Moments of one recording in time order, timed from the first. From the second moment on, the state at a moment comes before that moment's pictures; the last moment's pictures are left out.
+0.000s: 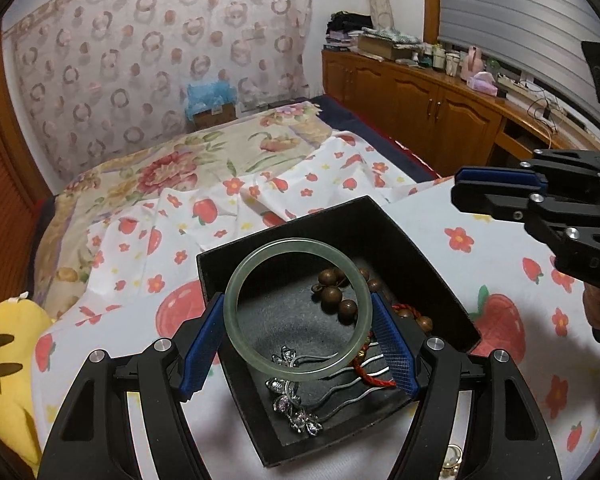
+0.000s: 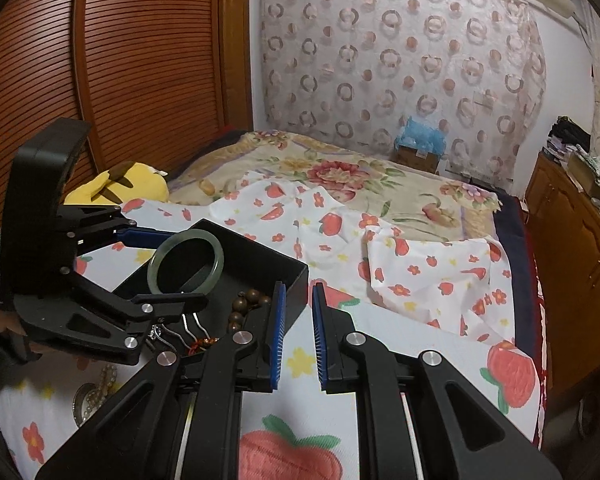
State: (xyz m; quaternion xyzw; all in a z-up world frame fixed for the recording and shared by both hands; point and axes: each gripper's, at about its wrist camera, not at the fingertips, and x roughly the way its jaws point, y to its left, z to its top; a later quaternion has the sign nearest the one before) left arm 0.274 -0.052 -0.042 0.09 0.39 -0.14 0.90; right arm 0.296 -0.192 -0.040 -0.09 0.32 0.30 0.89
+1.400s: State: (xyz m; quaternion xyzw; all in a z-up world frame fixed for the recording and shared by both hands) left arm 0.087 0.023 -0.040 0.01 0.36 -0.11 0.92; right arm 0.134 -0.154 -0.085 -0.09 0.37 0.34 0.86
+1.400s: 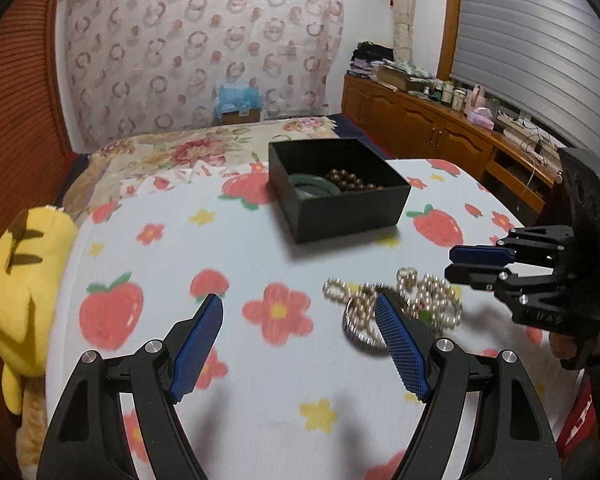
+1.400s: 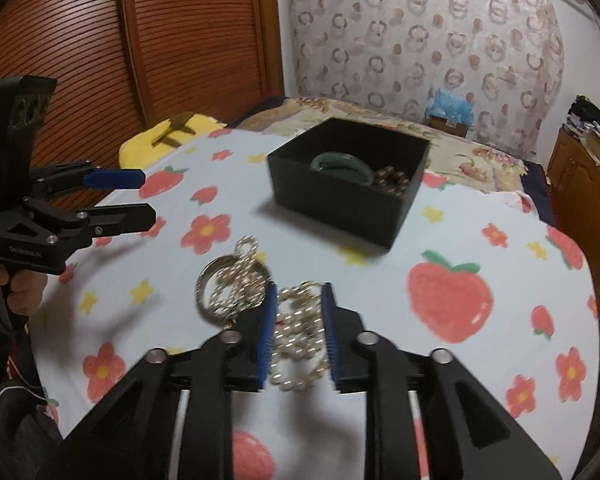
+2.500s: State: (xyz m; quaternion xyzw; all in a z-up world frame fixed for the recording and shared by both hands) left arm 0.047 0.042 -0.061 -0.01 0.38 -0.10 0.92; right arm 0.133 -0.141 -0.089 -0.11 0.38 0.34 0.86
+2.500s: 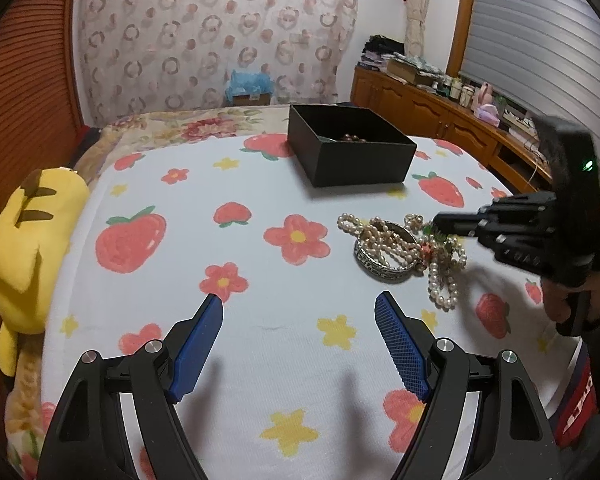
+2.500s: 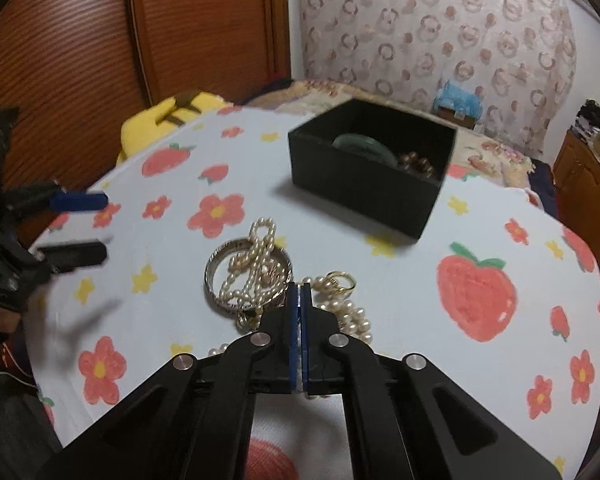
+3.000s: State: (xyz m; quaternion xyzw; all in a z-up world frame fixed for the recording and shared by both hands) left arm 0.075 0.008 -0.071 0.01 0.40 -0.13 0.91; right arm 0.110 -0.169 -0.047 -0.09 0.32 0.33 0.88
